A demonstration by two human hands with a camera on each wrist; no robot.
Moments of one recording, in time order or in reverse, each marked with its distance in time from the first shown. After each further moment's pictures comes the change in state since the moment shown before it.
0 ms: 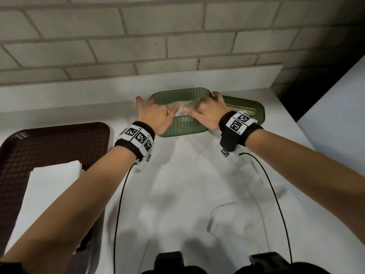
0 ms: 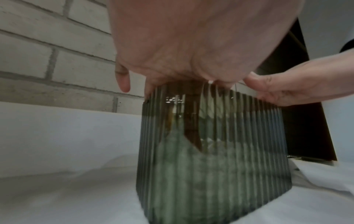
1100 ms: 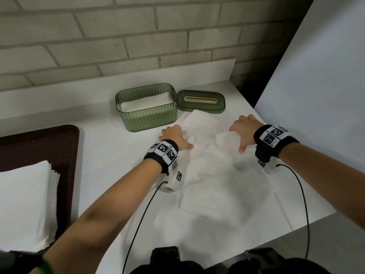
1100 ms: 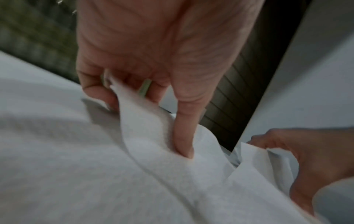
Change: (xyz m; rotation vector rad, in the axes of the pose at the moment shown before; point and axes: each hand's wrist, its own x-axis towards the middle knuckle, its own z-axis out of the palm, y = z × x) left_hand -0.043 0.149 0.034 -0.541 -0.338 -0.099; right_hand -0.165 0.126 0.042 -0.138 -0.359 0.295
